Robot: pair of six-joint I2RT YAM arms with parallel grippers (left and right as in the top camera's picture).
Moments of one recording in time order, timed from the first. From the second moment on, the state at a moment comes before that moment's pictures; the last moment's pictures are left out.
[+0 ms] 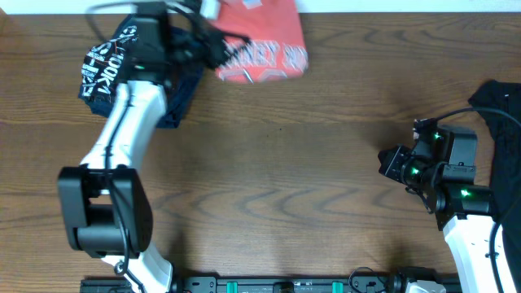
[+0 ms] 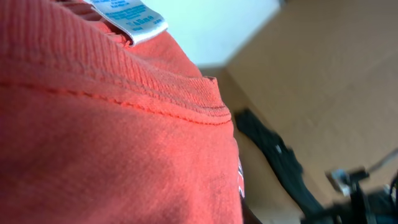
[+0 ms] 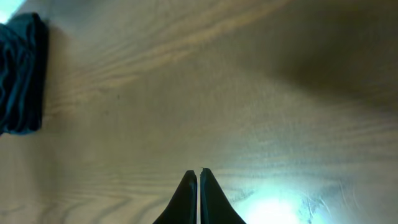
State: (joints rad) left arm -0.02 1.85 1.48 -0.03 1.02 -0.36; right arm -0.07 1.04 0.72 -0.63 -0.36 0.44
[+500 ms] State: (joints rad) left arm 0.46 1.90 1.51 -0.09 0.96 -0.41; right arm -0.07 1.04 0.72 -0.69 -0.36 0.44
